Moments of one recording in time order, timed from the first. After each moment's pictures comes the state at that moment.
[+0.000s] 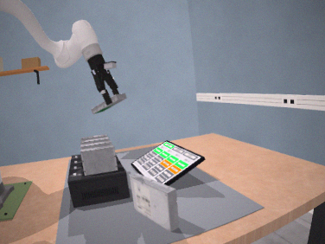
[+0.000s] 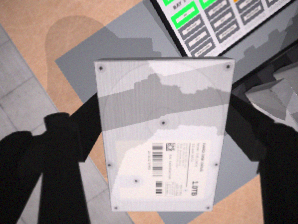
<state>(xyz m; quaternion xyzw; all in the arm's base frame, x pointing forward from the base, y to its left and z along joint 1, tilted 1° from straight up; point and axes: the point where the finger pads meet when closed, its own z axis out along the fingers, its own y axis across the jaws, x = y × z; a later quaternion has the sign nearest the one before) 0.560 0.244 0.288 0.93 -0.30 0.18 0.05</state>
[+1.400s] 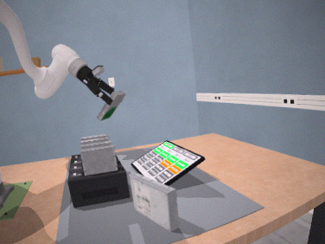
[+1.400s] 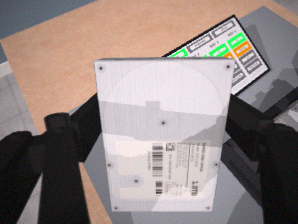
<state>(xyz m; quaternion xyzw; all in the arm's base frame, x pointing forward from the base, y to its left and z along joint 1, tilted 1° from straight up) 0.560 0.243 0.287 0.87 -0.29 0.38 0.12</state>
